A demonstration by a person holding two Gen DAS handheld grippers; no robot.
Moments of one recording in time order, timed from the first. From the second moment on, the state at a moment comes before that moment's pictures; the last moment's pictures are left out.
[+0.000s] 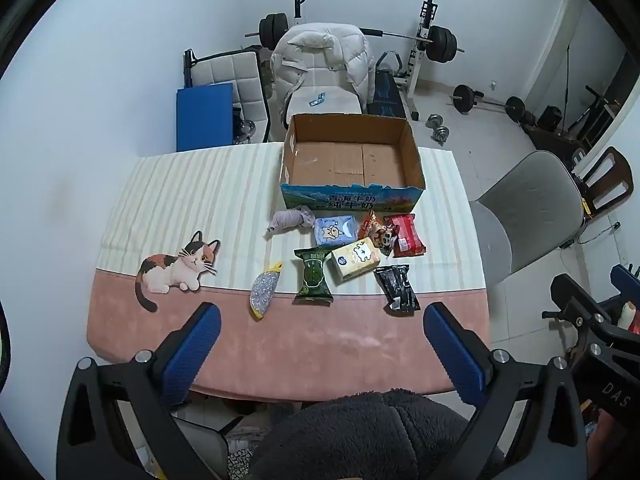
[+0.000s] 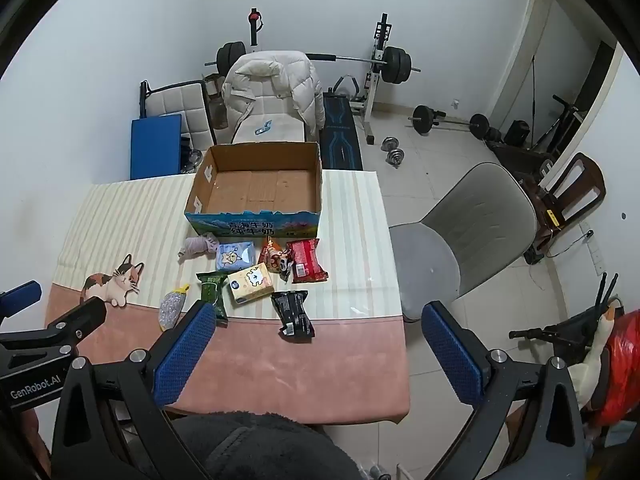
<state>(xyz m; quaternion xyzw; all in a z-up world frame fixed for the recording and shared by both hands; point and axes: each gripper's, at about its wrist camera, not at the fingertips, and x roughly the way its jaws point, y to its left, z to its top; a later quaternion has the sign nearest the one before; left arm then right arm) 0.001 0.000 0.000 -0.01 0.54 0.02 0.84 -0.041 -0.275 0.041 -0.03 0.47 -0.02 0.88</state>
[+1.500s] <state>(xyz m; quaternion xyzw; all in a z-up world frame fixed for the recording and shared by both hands) 0.000 0.006 0.022 -0.01 0.52 0.01 0.85 -0.051 -0.277 0.061 -0.03 0.46 -0.02 0.89</state>
